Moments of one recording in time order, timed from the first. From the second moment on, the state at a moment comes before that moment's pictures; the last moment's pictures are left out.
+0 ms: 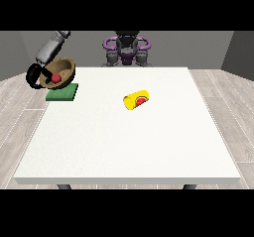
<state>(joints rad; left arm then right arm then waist) -0.92 0.97 0.49 -0.94 0.49 -0.32 -0.12 -0.74 -0.67 -0.35 -0.52 -0.03 0.17 -0.14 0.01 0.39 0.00</state>
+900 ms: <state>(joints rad) -0.89 1.00 0.52 -1.04 0.55 -0.30 -0.07 -0.78 -0.80 -0.47 -0.38 -0.11 0.14 -0.11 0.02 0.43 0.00</state>
